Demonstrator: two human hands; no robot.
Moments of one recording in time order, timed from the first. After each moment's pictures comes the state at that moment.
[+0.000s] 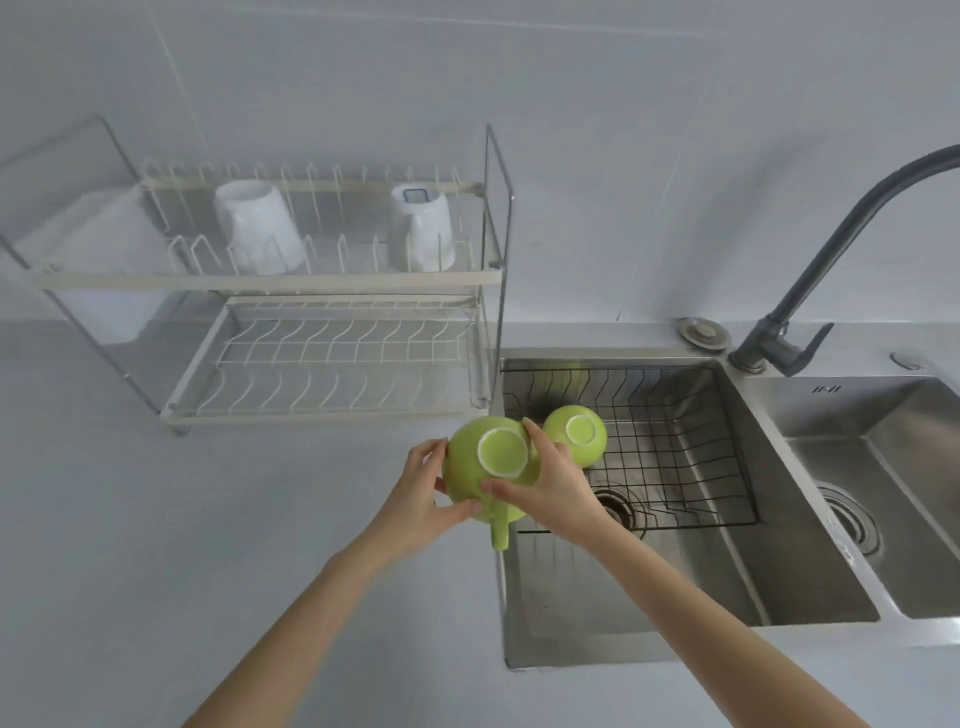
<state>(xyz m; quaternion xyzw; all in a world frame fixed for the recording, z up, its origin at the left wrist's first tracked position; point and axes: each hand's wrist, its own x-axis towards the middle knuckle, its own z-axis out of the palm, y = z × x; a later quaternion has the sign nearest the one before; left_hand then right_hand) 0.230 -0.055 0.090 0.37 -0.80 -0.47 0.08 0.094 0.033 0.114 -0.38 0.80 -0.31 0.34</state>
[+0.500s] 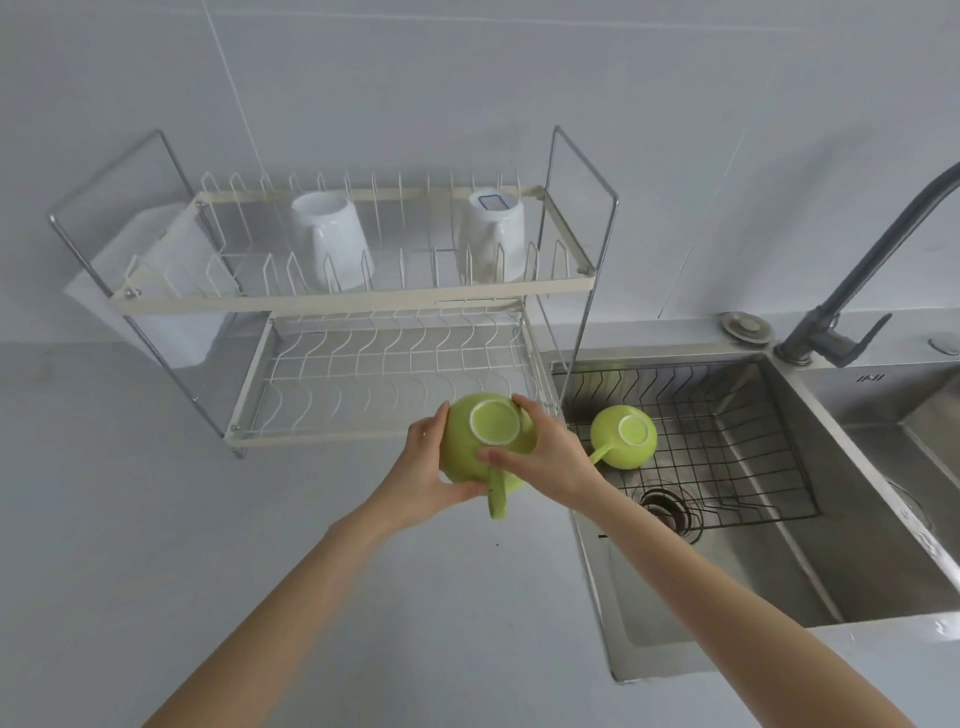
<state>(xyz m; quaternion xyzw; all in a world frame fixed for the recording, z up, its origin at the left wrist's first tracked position) 0.284 -0.137 0.101 0.35 -0.82 -0.45 0.07 0.151 -0.046 0.124 -0.39 0.80 -0.34 0.31</state>
